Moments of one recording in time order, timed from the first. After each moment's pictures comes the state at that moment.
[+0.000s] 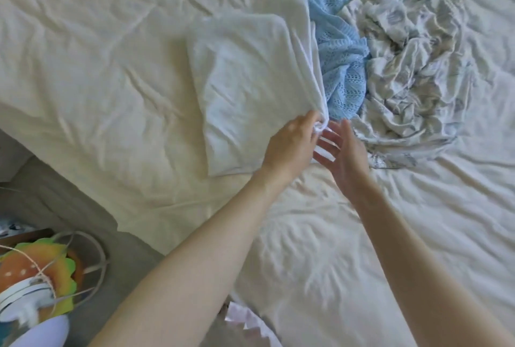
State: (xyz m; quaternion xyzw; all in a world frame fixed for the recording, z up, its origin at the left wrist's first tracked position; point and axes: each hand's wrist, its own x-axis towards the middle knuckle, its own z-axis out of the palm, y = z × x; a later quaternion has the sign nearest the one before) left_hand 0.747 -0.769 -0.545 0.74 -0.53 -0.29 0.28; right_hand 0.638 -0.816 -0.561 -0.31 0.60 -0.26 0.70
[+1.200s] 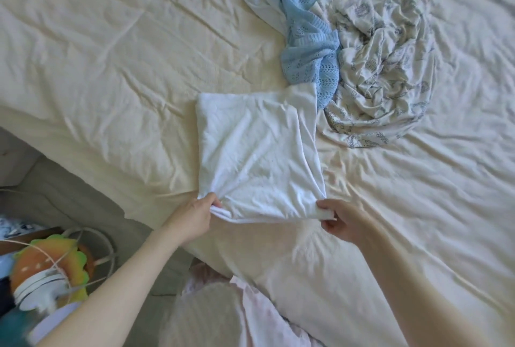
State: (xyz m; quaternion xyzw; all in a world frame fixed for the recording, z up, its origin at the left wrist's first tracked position) left_hand 0.810 -0.579 -0.550 0.75 -0.49 -0.45 -0.09; right_hand 0.525 -0.724 -0.569 -0.11 0.72 0.00 0.69
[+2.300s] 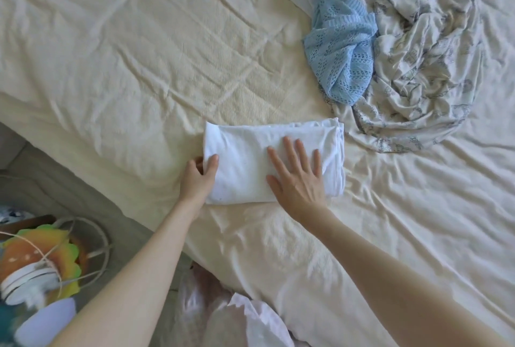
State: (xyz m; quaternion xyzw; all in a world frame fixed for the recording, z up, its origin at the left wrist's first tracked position) left_hand 0.828 -0.629 -0.601 0.86 -0.05 -0.41 0.29; right_hand 0.645 -0.719 -0.600 -0.89 0.40 0.12 0.21
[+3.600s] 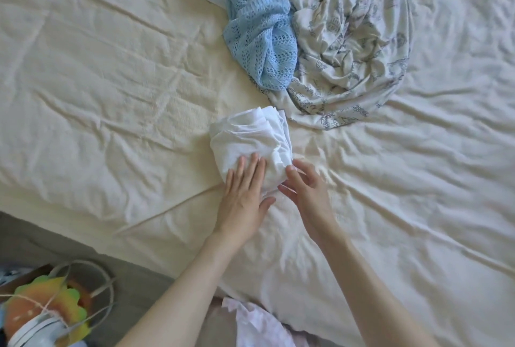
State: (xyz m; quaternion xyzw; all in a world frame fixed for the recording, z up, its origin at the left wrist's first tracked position) left_hand 0.690 -0.673 -0.586 0.70 -0.62 -0.34 0.01; right_hand 0.561 -0.724 -0.581 -0.22 0.65 -0.24 0.68
